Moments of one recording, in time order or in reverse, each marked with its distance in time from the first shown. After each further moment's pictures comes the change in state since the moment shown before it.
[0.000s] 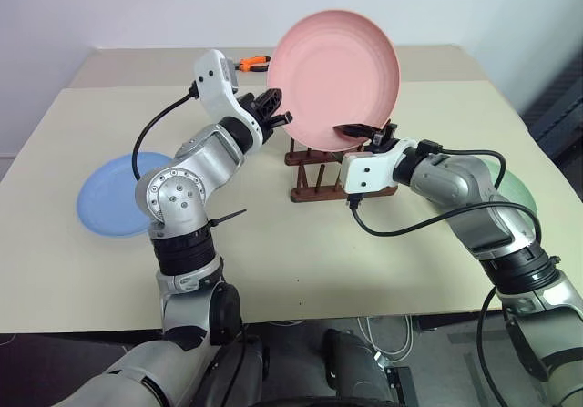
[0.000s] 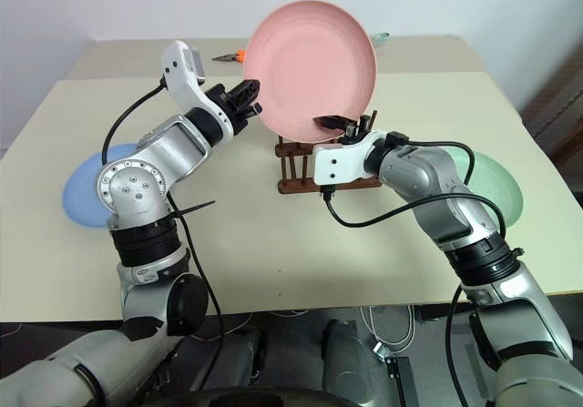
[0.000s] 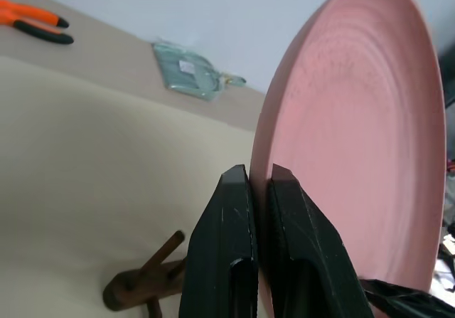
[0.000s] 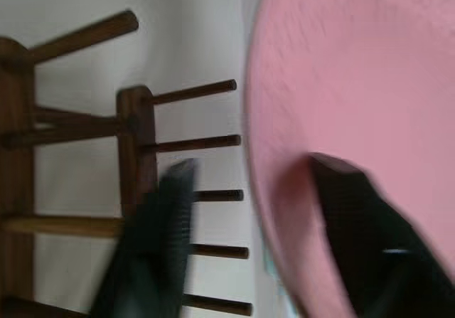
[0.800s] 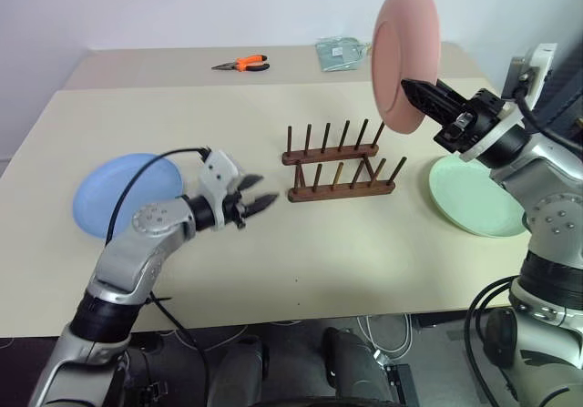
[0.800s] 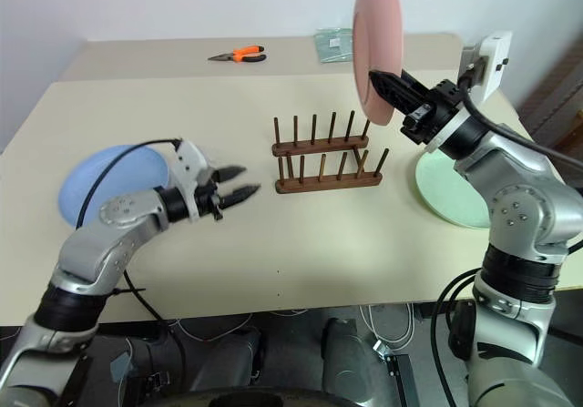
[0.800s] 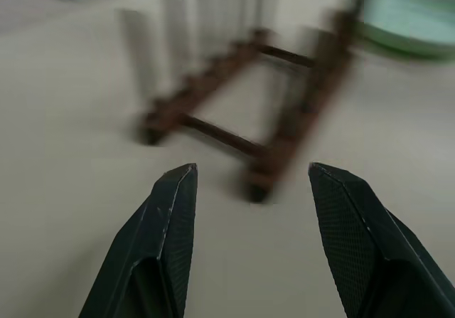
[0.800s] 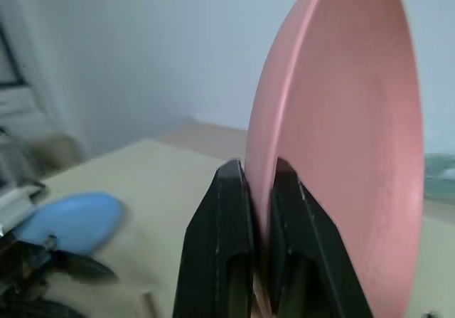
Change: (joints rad) left arm 0.510 0.652 -0.492 -0.105 0.265 -0.541 -0.884; right arm 0.039 0.143 -0.701 -0.176 1.257 0.959 0.057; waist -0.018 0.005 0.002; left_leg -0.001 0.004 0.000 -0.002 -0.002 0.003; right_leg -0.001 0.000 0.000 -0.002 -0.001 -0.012
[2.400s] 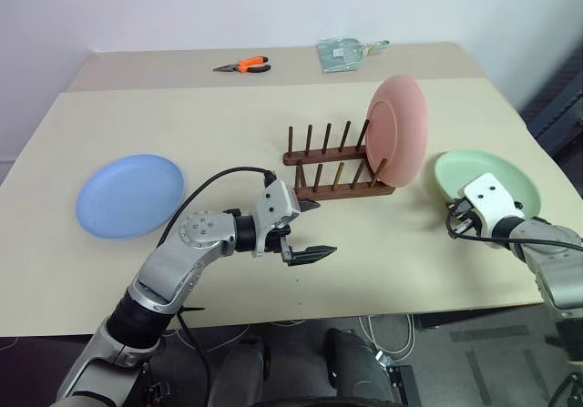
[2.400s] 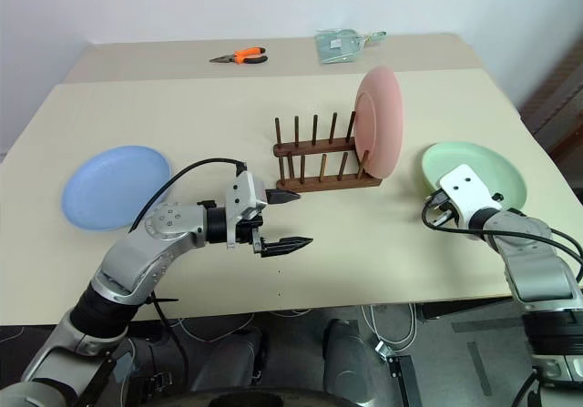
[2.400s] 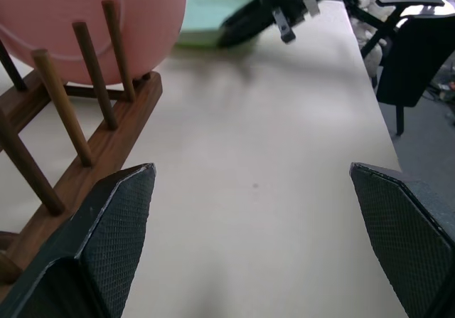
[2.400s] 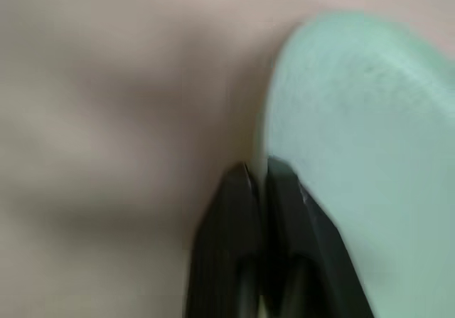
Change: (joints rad) left arm -0.059 -0.139 -0.174 -0.036 0.102 -0.022 -0.129; right arm 0.424 -0.269 0.287 0.268 -0.720 -0.418 -0.116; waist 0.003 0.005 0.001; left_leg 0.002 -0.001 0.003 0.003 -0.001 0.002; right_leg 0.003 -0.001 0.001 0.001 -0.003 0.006
